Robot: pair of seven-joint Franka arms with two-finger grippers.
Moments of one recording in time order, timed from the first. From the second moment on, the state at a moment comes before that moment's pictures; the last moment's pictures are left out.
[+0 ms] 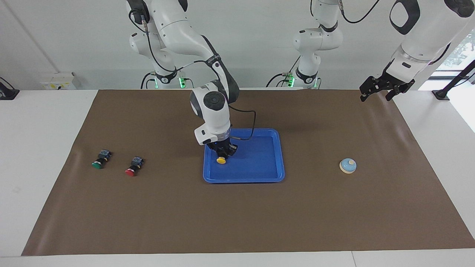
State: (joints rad) left arm 0.01 -0.07 0.00 -1.70 0.00 1.55 0.06; right arm 0.52 0.42 -0.01 -1.86 0.05 2.31 0.92
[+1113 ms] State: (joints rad) left arm 0.01 -0.07 0.00 -1.70 0.00 1.55 0.06; right arm 0.09 0.26 -0.04 -1.75 0.01 1.87 0.42
